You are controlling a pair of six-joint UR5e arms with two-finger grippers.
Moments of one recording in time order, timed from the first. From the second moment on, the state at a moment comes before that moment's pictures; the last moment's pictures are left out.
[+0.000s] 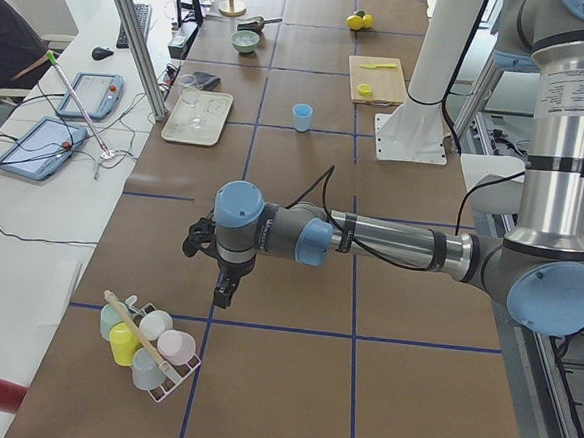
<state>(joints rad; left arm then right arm) -1.53 -1.55 -1.70 -1.68 -2.32 0.10 1.60 -1.70 1.88 -1.58 2.47 0.21</state>
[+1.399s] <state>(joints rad) -1.53 -1.54 -1.83 -1.68 -2.31 0.09 0.88 -1.74 2.25 -1.27 2.16 1.12</state>
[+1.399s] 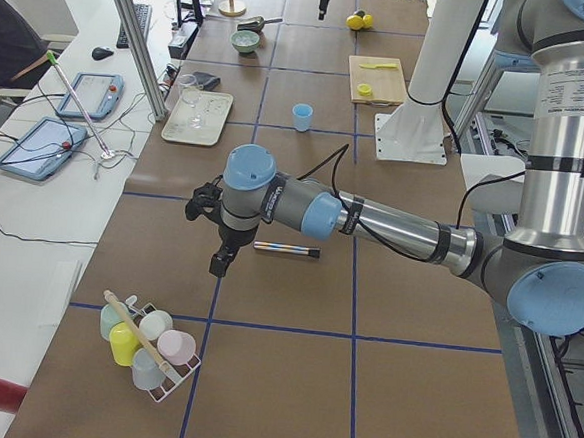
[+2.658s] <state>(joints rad) -1.53 -1.55 -1.87 -1.68 -2.31 0.09 0.00 -1.70 2.22 -1.23 1.41 1.61</state>
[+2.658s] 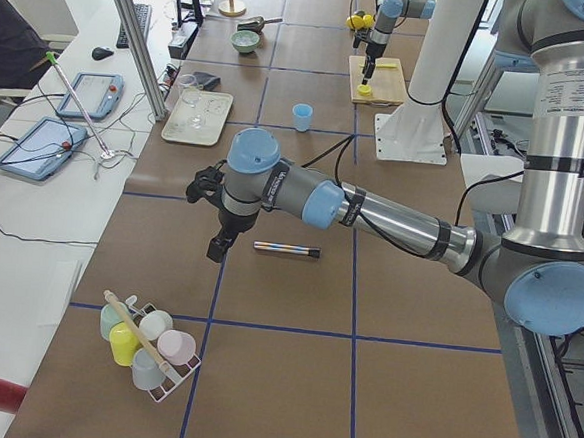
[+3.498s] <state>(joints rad) -1.53 -1.55 -1.87 -1.68 -2.32 0.09 -0.03 -1.67 2.16 -1.24 1.40 1.60</state>
